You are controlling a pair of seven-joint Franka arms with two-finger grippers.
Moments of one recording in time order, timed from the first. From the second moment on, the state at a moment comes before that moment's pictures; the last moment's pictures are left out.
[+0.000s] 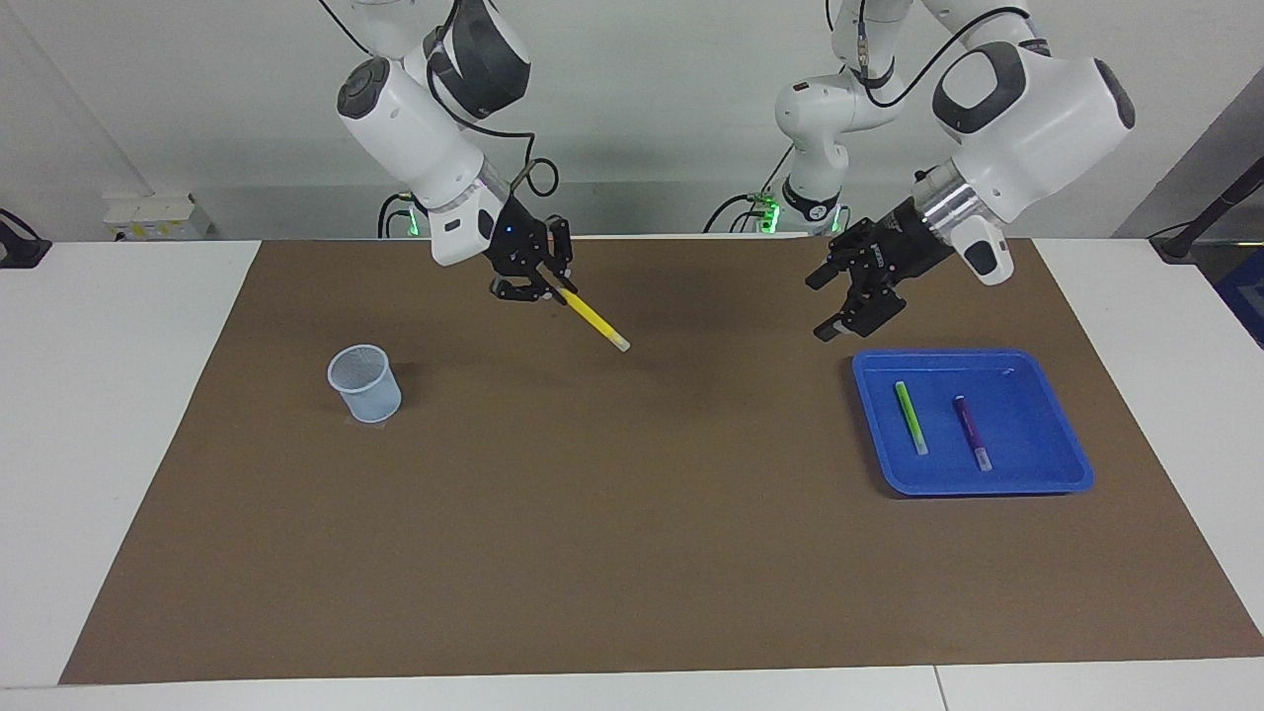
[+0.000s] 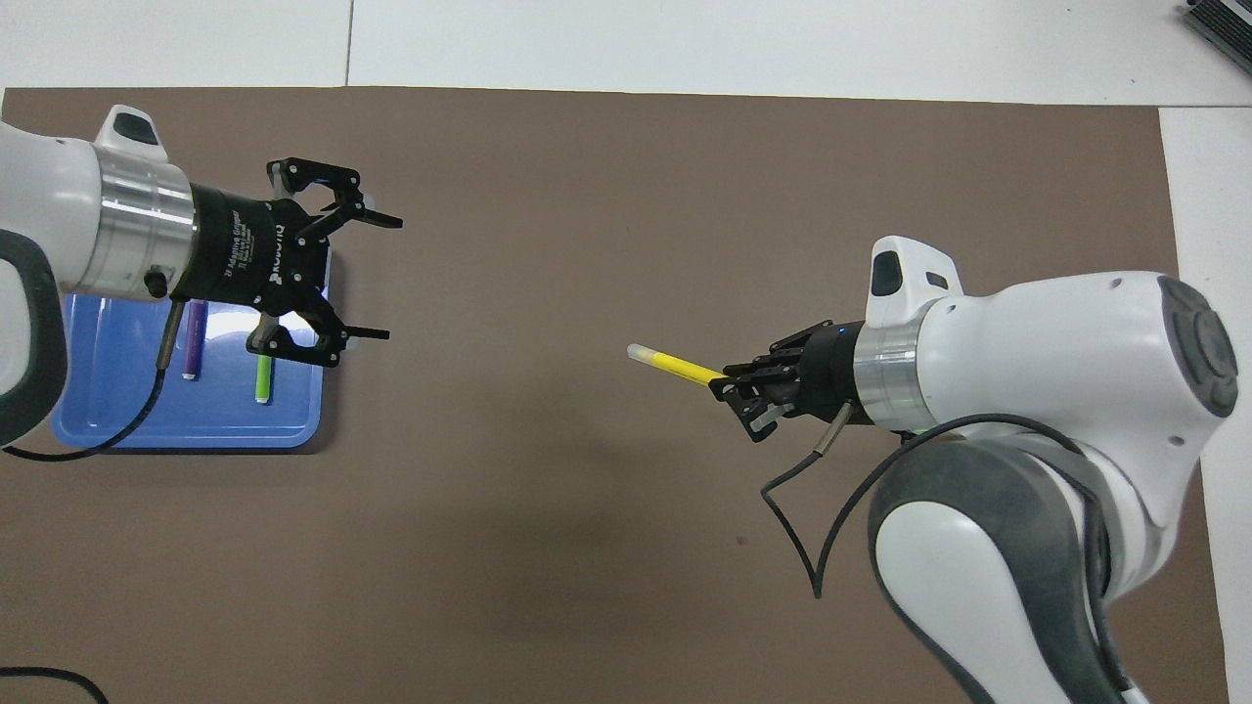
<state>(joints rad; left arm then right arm) 0.12 0.04 -0.34 -1.73 -0.62 1.88 -1.41 0.19 -0.09 0.17 -2.03 0.62 2.14 -0.57</state>
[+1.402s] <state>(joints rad) -0.13 -0.09 -0.34 -2.02 -0.63 2.15 -1.53 0.48 -0.14 0.17 -2.15 0.73 2.53 -0.13</state>
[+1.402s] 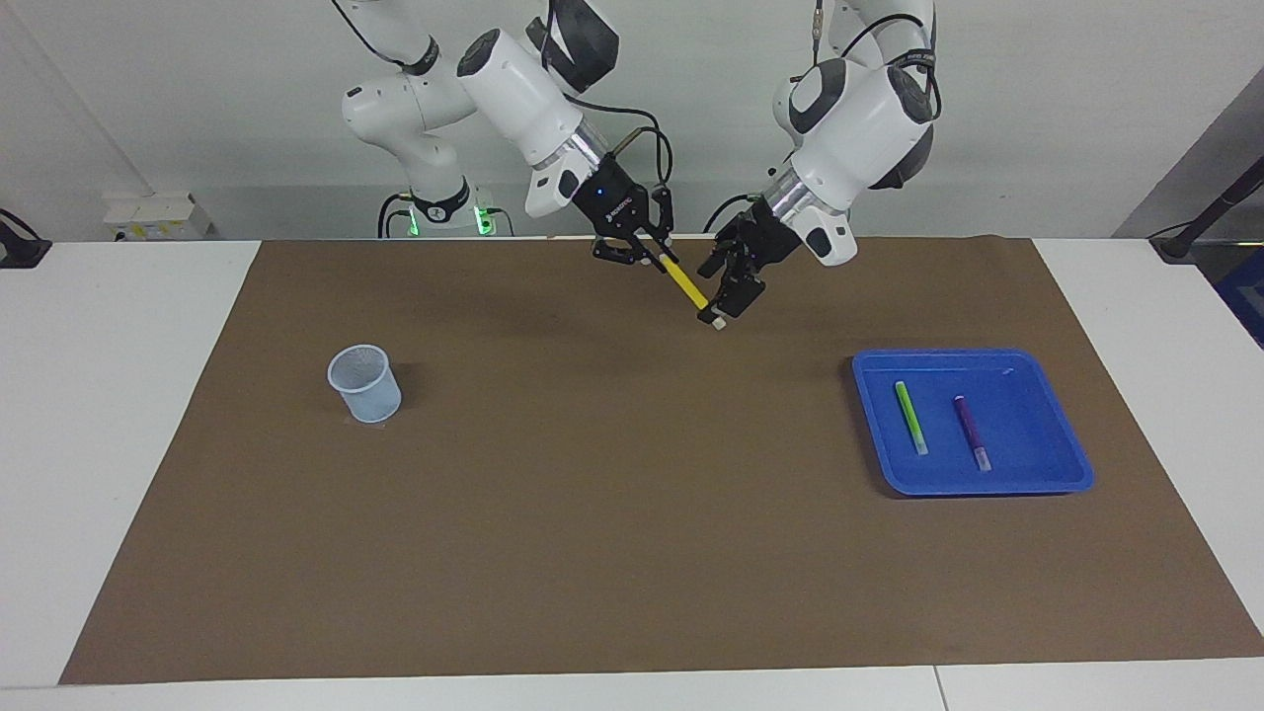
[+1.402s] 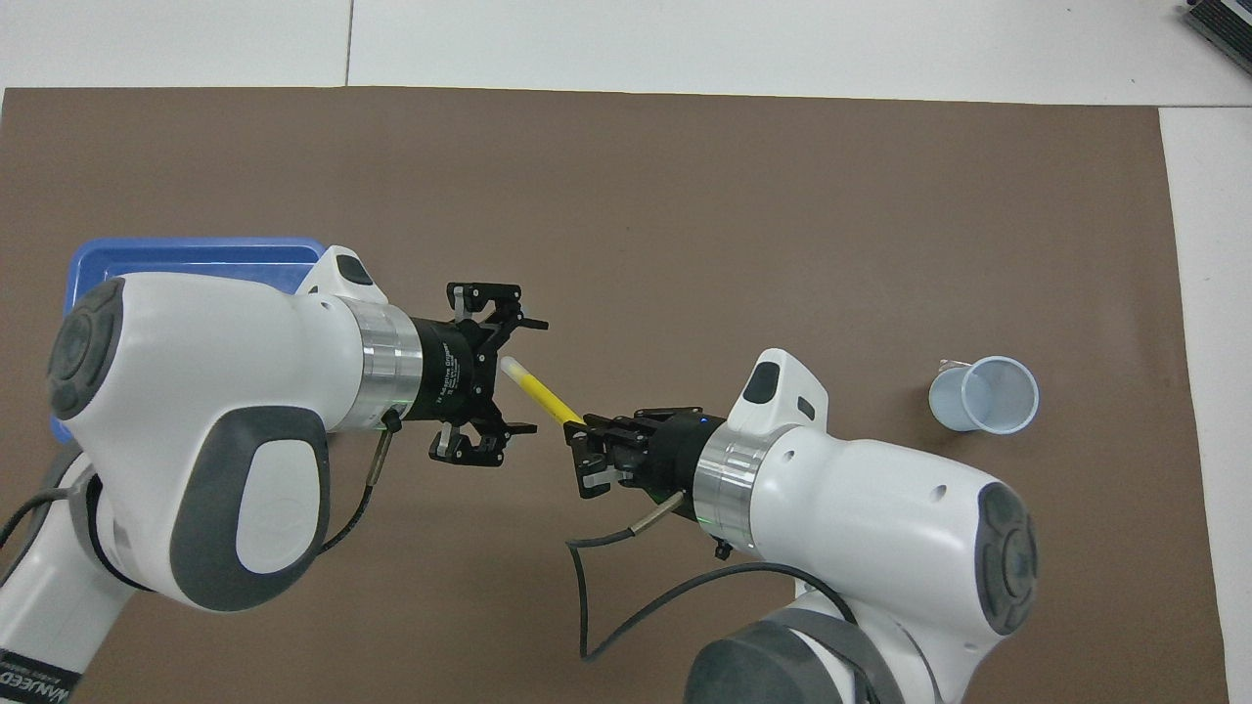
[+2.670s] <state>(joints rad) -0.20 -0.14 -0.33 -2.10 -0.63 2.20 -1.53 0.48 -0.14 0.17 -2.15 0.73 2.53 -0.14</state>
